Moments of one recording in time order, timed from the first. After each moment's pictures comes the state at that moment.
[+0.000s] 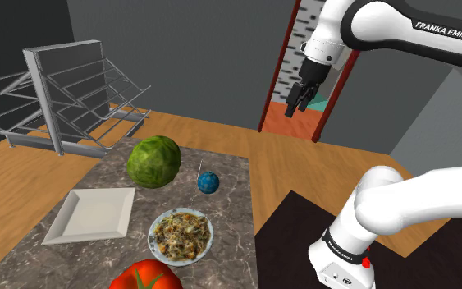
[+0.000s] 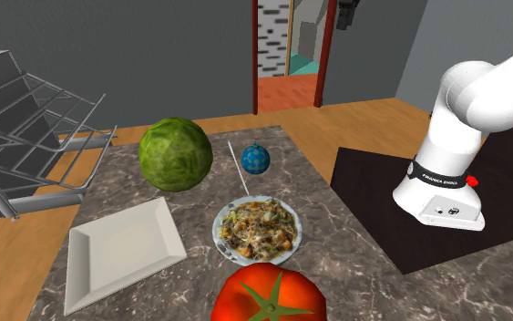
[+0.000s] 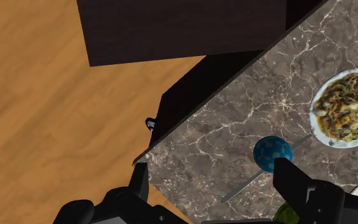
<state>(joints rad) -0.02 -0.82 0.00 -2.34 -0.02 1.59 0.05</state>
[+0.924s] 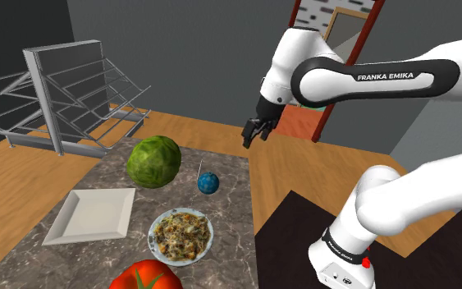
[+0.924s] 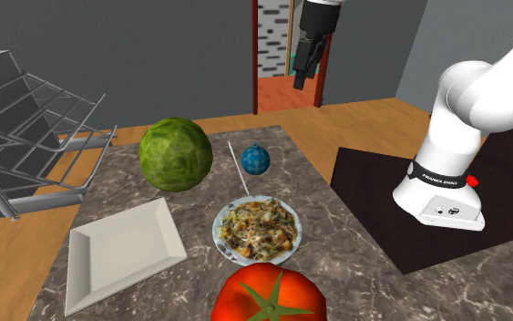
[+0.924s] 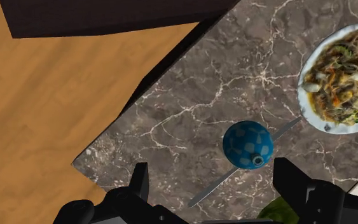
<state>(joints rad) 0.03 -0.66 0.18 -2.54 0.07 2.00 0.26</state>
